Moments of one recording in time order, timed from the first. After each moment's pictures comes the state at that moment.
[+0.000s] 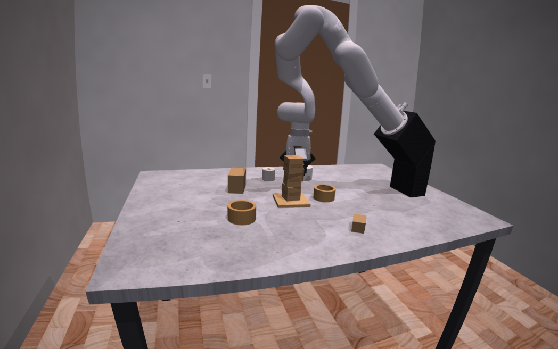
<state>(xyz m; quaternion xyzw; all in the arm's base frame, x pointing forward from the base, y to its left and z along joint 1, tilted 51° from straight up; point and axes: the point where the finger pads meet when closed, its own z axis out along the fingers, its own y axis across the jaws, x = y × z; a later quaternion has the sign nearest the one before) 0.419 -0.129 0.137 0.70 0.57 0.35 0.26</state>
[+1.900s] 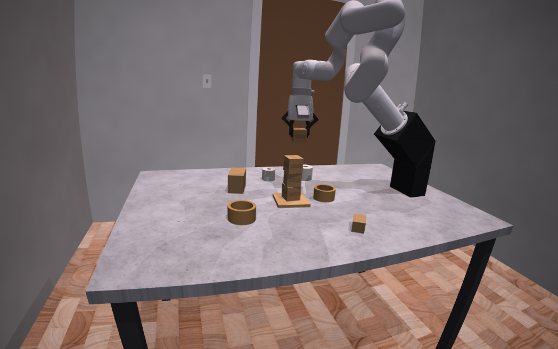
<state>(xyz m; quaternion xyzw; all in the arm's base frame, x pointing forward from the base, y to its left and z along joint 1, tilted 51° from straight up) 0.292 -0.129 0.243 0.70 0.58 0.34 0.25</state>
